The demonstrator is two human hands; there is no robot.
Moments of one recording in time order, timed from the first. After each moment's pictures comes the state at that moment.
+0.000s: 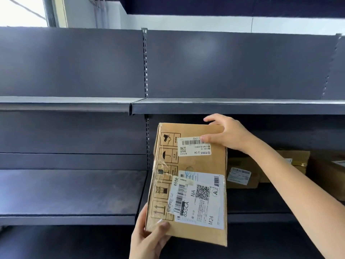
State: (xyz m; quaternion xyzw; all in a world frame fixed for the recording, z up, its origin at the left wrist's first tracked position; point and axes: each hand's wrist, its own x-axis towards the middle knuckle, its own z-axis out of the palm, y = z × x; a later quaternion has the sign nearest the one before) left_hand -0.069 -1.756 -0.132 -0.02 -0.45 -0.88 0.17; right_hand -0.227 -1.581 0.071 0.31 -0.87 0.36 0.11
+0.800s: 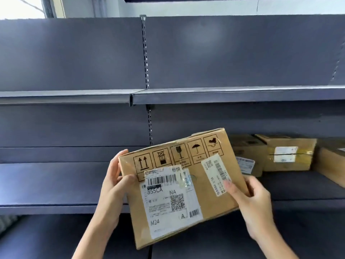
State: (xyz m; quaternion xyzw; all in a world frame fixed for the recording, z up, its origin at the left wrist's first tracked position) left_hand -0.066 -1.821 -0.057 -0.01 -0.68 -0.68 0.29; right_hand -0.150 -1.559 -0.089 0.12 -0.68 0.71 0.14
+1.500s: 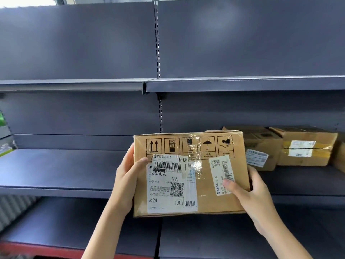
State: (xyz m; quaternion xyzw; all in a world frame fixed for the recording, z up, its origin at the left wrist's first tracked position) left_hand -0.076 -1.833 -0.072 -0.03 -0.64 -0.72 0.27; right_hand -0.150 -1.576 -0.098 0.13 -0.74 0.66 0.06
